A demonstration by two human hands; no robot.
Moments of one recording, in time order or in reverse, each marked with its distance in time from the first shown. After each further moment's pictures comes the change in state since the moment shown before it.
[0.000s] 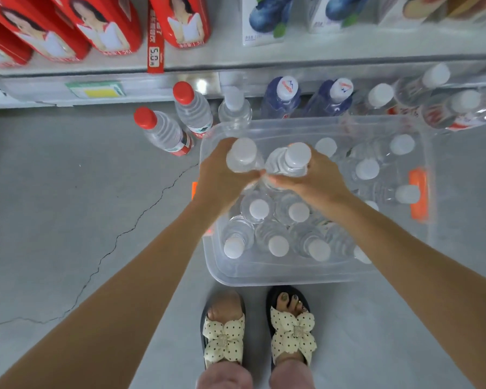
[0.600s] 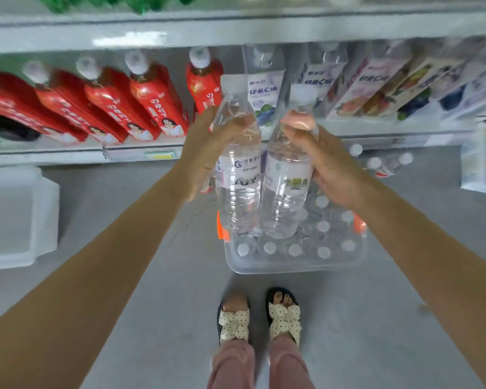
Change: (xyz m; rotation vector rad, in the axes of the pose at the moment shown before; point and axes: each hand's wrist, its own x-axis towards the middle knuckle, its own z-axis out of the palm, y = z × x) left_hand -0.101 0.233 -0.131 -0.310 -0.096 0.178; right_hand -0.125 -0.221 -0.121 0.452 -0.121 -0.116
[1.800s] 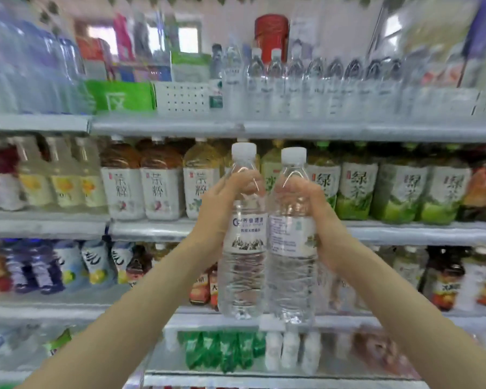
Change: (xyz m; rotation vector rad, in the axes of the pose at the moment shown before) left_hand -0.297 0.621 -0.084 -0.219 0.042 0.649; right_hand -0.321 -0.600 0.073 -0.023 0.039 -0.827
